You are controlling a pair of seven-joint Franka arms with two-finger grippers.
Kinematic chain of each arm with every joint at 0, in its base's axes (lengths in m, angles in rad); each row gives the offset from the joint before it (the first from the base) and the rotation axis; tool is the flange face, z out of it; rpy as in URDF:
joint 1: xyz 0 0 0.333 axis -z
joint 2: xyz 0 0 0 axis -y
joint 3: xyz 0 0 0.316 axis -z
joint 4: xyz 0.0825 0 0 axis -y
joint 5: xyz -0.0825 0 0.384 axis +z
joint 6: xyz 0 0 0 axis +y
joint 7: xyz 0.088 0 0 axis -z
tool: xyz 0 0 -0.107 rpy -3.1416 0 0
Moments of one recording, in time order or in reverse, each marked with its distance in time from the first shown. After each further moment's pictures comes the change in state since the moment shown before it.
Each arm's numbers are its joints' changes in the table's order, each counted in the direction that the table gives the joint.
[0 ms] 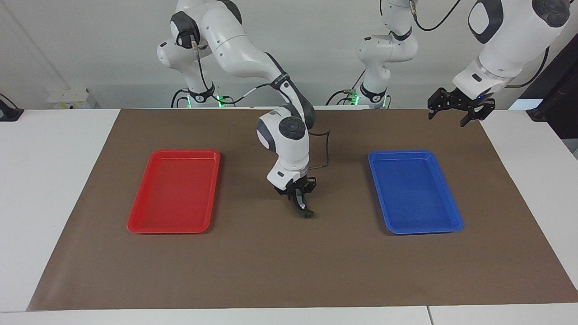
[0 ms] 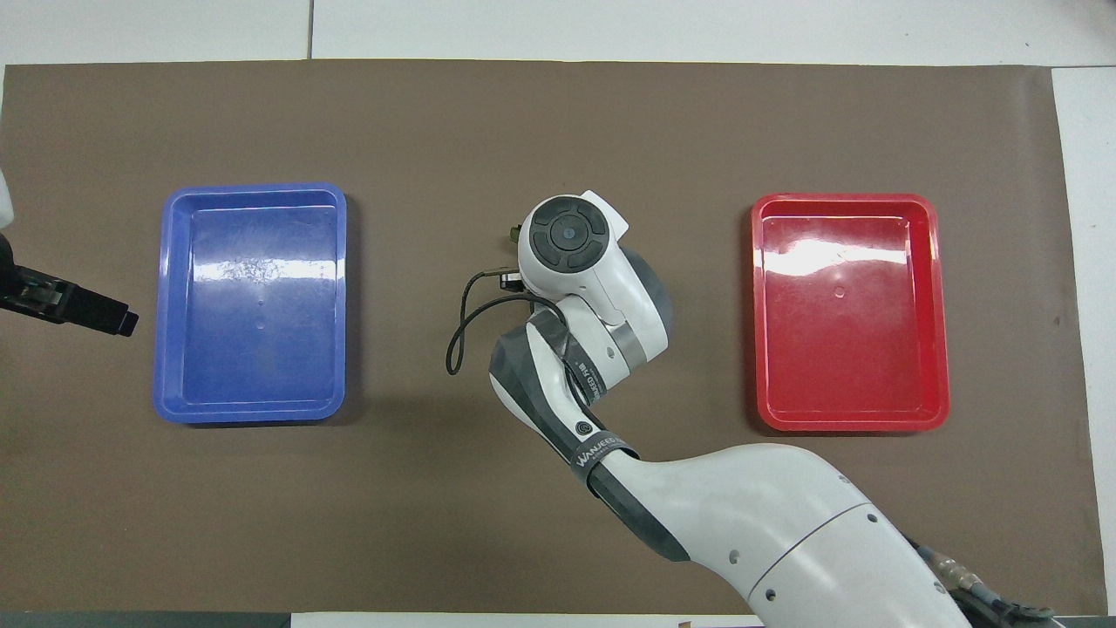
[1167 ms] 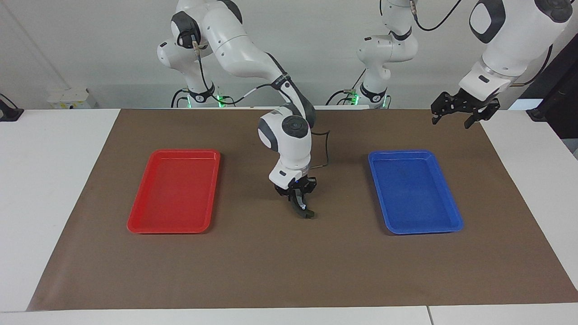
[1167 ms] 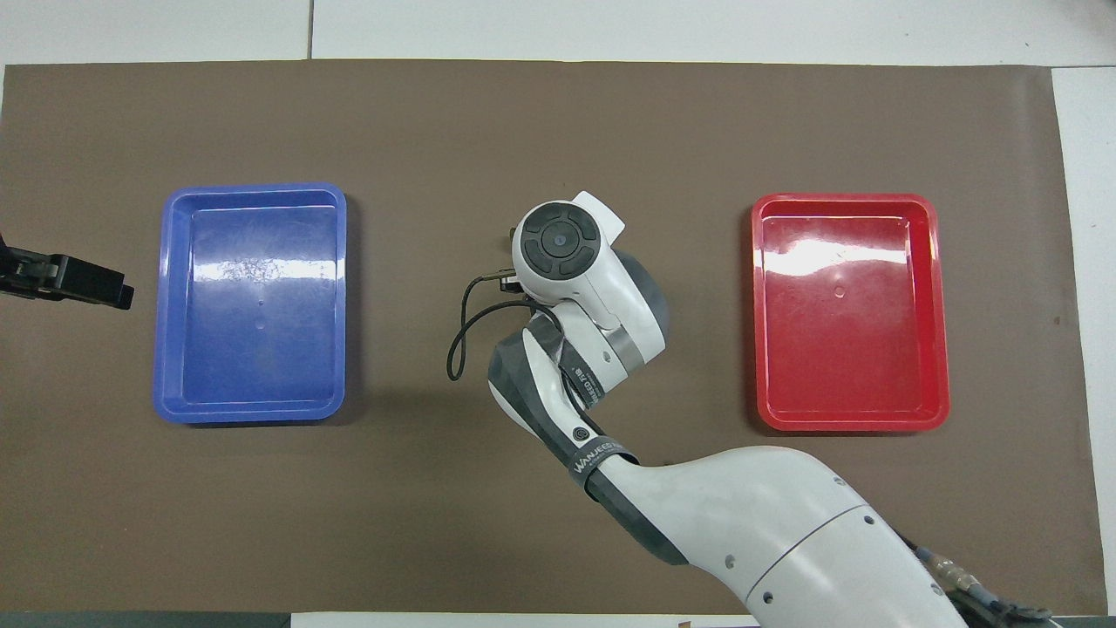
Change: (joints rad) left arm -0.010 0.000 0.001 -0.006 0.000 -0.077 -0.190; right arm -0.005 0.001 -0.001 -0.001 -0.046 0.000 0.000
